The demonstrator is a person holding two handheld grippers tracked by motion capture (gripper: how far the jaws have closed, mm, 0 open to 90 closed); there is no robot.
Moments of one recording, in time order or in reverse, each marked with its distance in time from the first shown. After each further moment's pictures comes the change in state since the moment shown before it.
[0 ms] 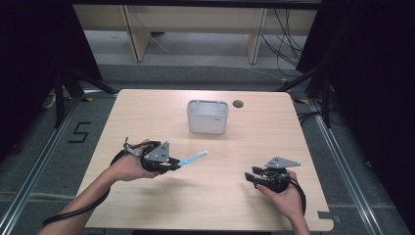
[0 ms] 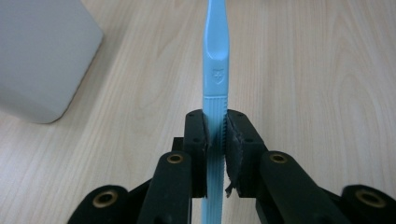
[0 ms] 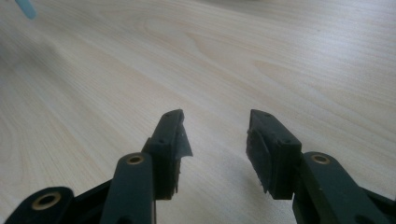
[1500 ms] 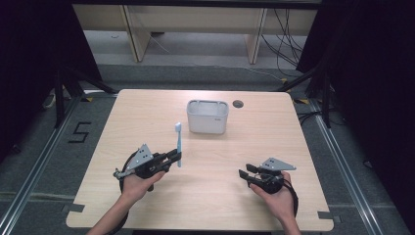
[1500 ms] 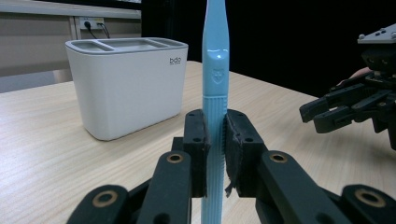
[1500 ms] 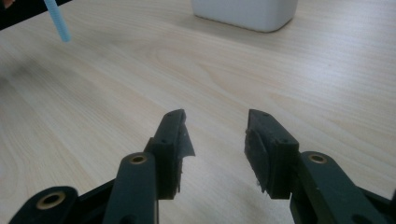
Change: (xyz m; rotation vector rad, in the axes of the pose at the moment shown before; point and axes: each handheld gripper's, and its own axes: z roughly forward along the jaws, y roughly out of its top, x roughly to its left) left arm -0.030 -0.036 0.017 -0.557 0.326 -0.477; right arm 0.017 0.002 0.014 -0.136 0.000 -0.020
